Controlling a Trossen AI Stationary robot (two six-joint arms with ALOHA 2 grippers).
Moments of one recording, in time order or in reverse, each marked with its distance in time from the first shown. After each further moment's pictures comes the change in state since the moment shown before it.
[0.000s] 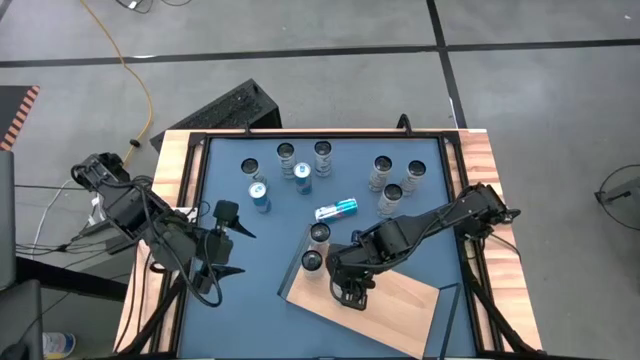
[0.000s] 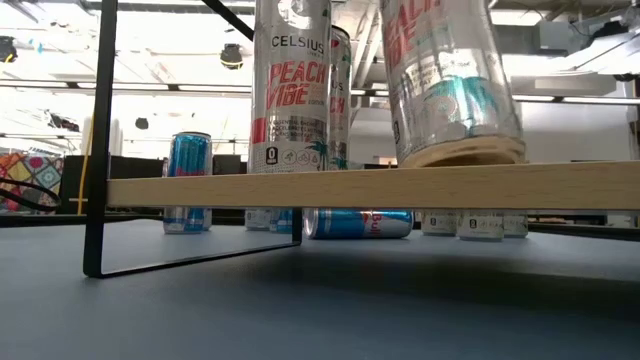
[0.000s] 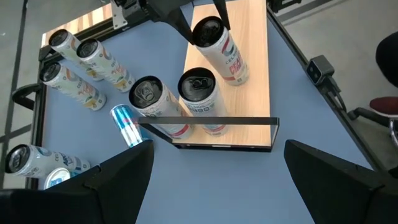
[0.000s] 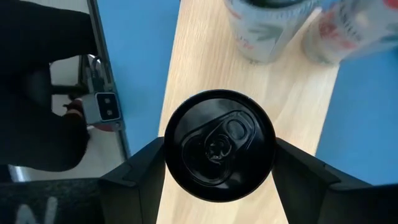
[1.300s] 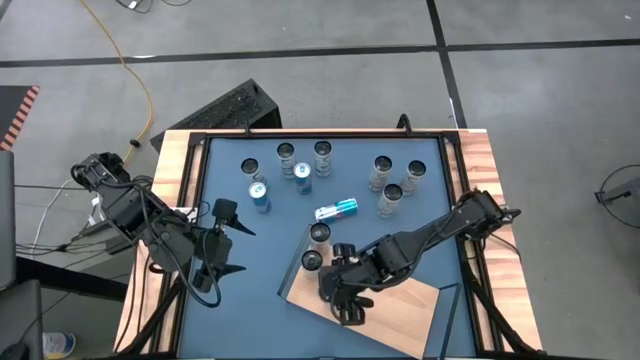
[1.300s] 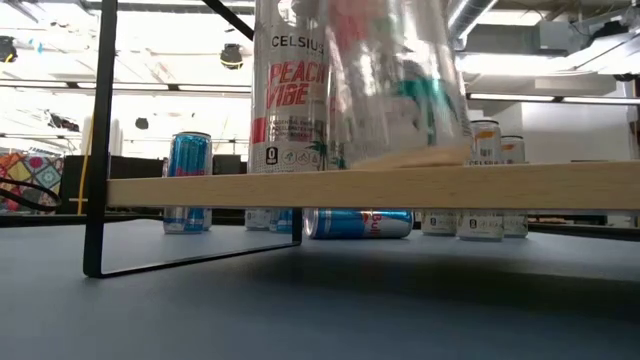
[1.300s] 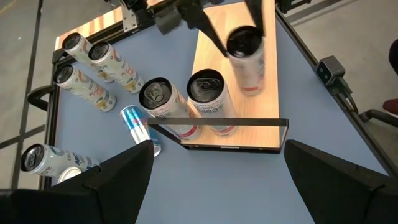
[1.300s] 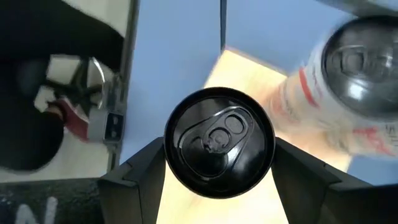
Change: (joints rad) left arm -0.007 -0.001 0.000 0.000 -0.043 0.009; right arm 0.063 0.041 0.003 0.167 0.114 -0.246
